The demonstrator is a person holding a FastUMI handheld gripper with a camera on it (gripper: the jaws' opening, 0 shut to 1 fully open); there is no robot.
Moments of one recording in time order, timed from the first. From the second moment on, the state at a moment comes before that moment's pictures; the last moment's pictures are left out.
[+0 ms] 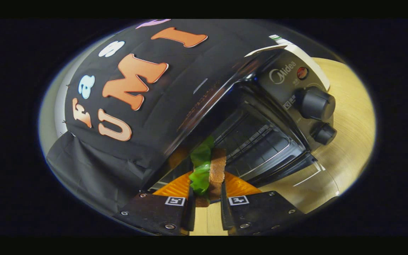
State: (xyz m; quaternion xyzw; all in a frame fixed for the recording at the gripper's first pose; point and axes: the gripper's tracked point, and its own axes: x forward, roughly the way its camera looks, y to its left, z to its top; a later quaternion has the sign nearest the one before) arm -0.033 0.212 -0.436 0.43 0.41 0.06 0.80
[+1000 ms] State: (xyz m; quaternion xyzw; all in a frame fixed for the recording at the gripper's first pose) arm -0.015 0.171 -0.459 0.14 0.42 0.03 0.90
